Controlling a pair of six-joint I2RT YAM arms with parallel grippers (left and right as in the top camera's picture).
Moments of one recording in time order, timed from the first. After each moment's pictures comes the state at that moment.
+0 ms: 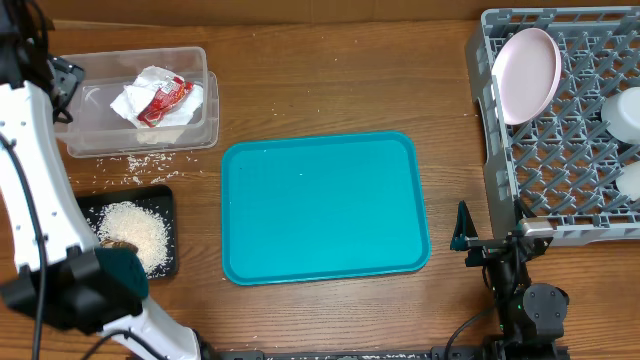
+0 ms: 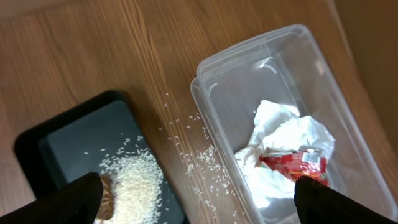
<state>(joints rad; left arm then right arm) 0.37 1.89 2.16 -1.37 -0.35 -0.81 0.04 0.01 0.02 -0.03 -0.04 0.12</state>
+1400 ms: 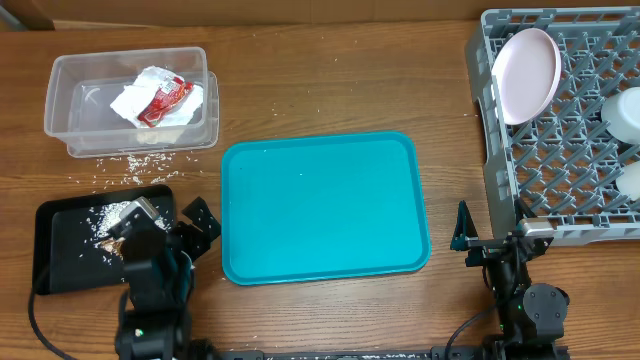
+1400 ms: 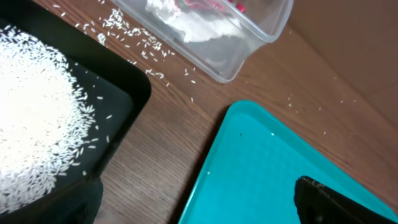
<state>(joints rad) 0.12 0.57 0.35 -0.36 -0.03 -0.63 0.04 0.01 0.02 -0.04 -0.04 0.12</state>
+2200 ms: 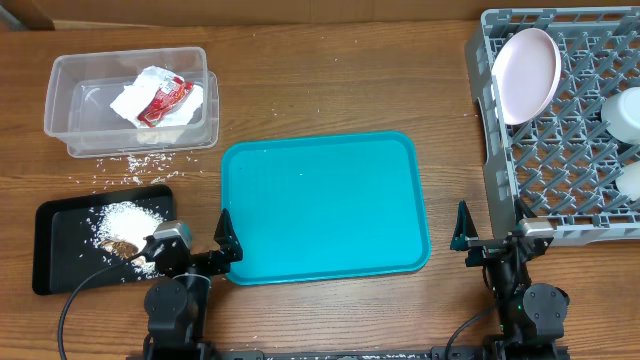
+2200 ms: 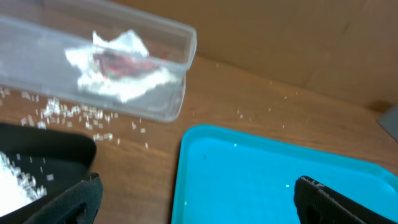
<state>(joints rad) -0.02 0.11 0.04 -0.14 -0.04 -0.31 0.04 0.01 0.02 -0.04 -0.04 0.12</state>
